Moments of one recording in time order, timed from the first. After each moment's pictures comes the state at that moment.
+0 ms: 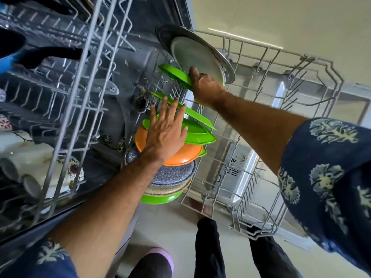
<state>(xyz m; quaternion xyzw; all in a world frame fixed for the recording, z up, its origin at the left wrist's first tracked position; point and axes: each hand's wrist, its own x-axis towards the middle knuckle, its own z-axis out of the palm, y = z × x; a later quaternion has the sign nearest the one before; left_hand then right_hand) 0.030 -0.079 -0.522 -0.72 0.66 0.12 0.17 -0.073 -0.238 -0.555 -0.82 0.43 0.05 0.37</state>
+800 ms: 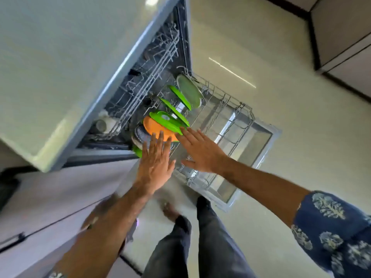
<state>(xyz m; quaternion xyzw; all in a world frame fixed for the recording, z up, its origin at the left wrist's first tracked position) -0.111 0.061 -0.264 -0.80 0.57 0.15 0.09 -0.250 -0.091 -0.266 -0.95 0.14 0.14 0.23</state>
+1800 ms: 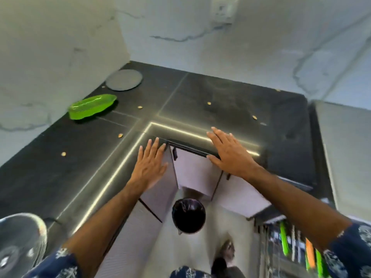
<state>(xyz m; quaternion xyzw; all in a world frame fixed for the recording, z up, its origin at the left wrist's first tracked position) -0.087 0.743 -0.013 -1.00 -0.04 0.02 -0.01 0.015 0.456 0.054 -0.92 -0.38 -0.01 0.08</state>
